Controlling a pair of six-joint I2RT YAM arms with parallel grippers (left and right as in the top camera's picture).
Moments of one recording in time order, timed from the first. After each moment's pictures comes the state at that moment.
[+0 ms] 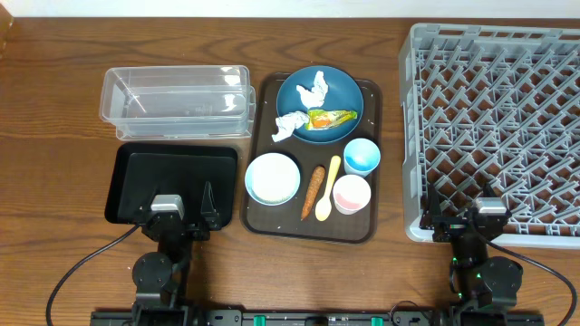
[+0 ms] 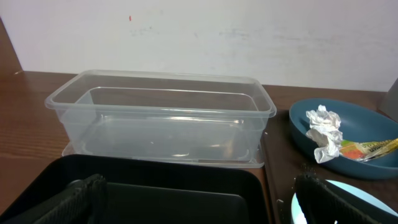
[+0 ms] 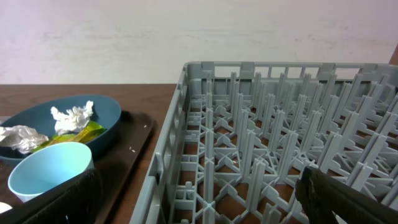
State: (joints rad) left arm -0.04 0.01 0.02 -0.11 -0.03 -0.08; right arm -0.05 0.01 0.01 -0.07 -0.07 0.03
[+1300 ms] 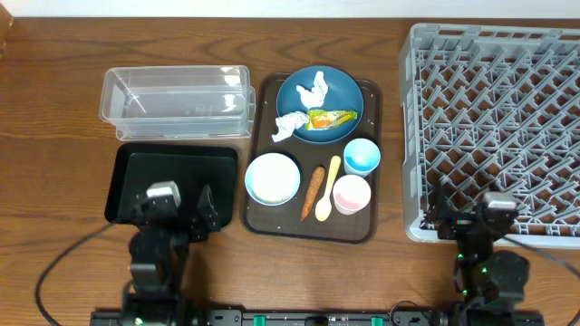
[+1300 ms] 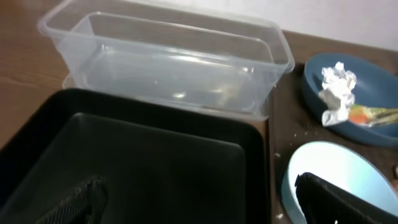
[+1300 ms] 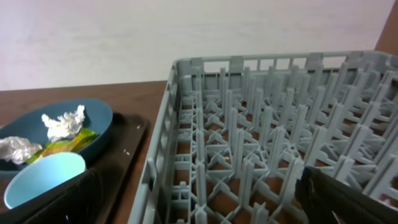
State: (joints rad) left arm -0.04 0.32 0.27 -0.37 -0.05 -0.20; right arm -0.05 0.15 0.14 -0.12 -0.02 0.08
